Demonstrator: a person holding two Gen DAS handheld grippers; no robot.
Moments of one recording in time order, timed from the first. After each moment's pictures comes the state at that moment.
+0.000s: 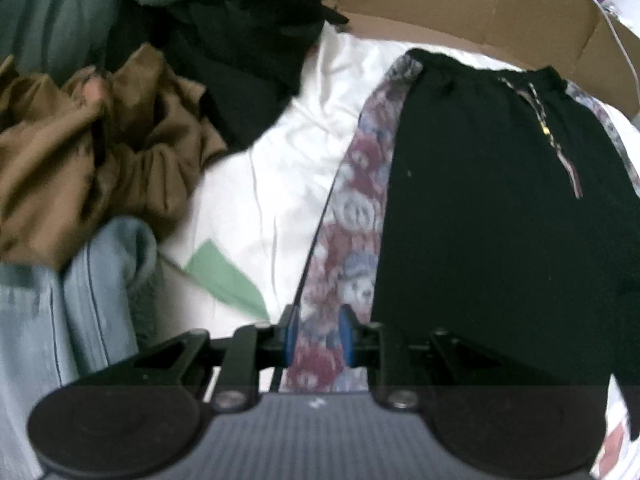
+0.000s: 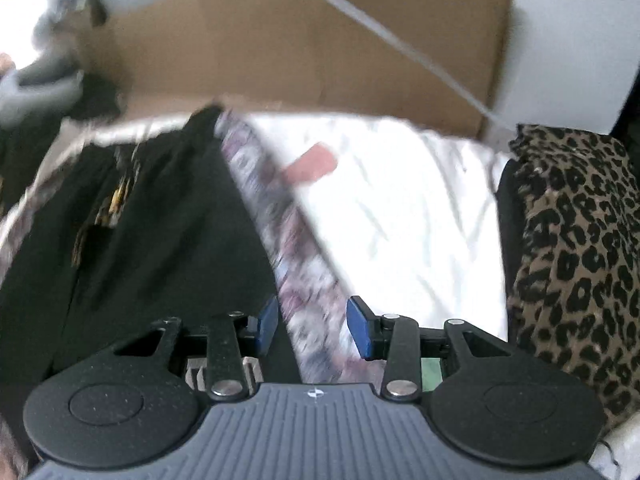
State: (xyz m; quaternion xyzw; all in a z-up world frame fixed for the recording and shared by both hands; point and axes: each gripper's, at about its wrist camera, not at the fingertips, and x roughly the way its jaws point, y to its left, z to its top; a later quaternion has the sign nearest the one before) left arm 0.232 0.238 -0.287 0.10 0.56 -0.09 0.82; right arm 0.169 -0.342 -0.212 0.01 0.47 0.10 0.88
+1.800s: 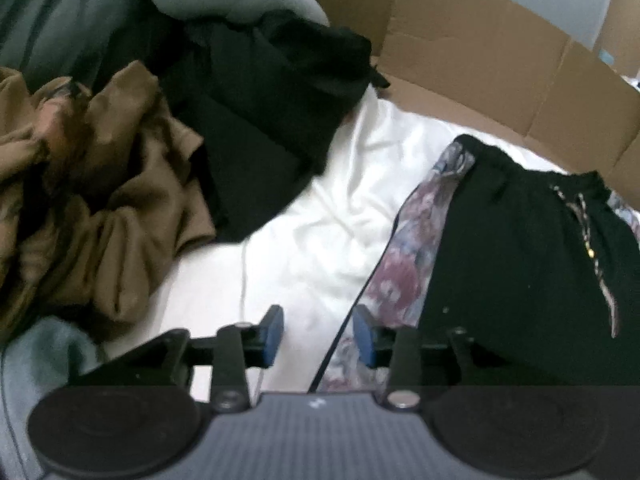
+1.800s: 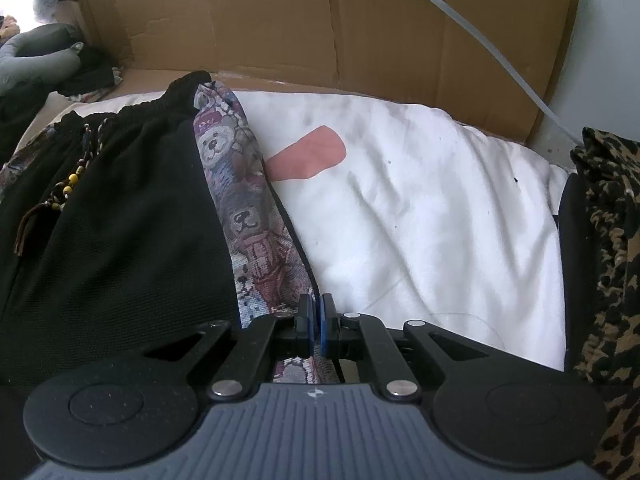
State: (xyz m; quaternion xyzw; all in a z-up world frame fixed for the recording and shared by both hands) left arm 0.306 0.236 -0.326 0.00 0.49 -0.07 0.87; right arm 0.226 -0.333 -0.281 -0.03 0.47 0.13 0.87
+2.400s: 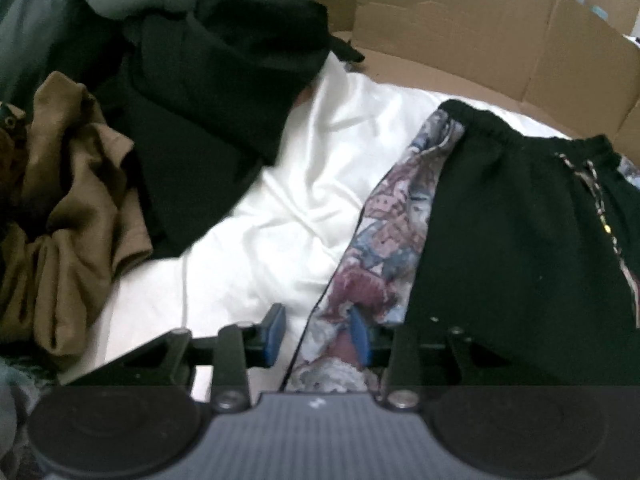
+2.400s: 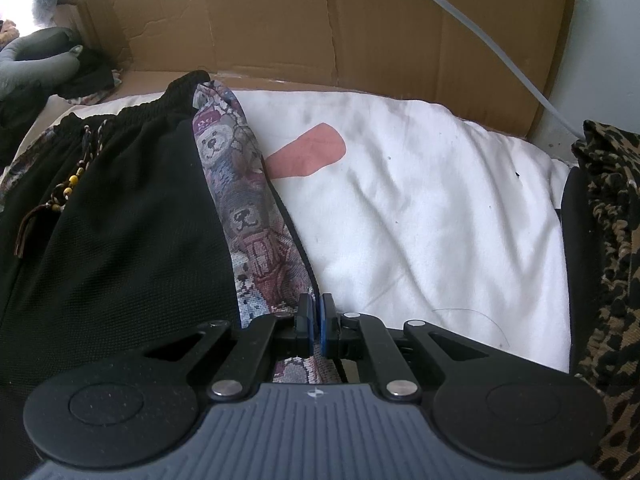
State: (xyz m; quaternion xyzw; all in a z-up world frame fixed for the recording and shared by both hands) left arm 0.322 0.199 -0.356 0.04 0.50 -0.08 0.86; right arm 0.227 -0.336 -0.283 -0.02 0.47 0.14 0.87
